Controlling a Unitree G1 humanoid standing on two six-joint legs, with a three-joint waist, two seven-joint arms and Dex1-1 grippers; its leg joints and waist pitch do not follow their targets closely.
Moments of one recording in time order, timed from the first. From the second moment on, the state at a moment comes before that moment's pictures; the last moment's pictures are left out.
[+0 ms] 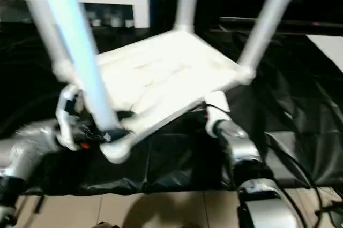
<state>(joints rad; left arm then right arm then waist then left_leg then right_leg) -0.35 0.42 -0.02 0.17 -0.60 0.60 -1.33 -0.58 -0.19 0.04 0.85 0.07 0.12 0.39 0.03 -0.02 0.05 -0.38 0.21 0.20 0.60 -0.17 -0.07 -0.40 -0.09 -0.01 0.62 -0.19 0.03</state>
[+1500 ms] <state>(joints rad) -0.47 0.46 -0.27 0.46 -0.21 0.15 -1.28 -0.35 -0.42 0.09 0.44 0.15 0.06 0.93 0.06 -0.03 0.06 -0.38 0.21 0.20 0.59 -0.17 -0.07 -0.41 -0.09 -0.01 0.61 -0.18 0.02</state>
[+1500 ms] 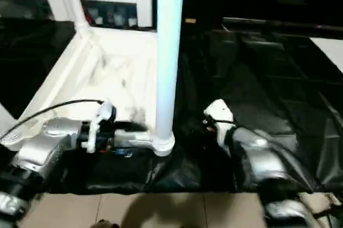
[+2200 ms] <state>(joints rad) -0.66 0.46 -0.29 0.78 -0.10 -0.06 -1.33 -0.24 -0.52 0.10 0.09 0.27 0.26 1.08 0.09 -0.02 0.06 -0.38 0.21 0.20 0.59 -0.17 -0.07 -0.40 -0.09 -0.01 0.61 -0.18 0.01</state>
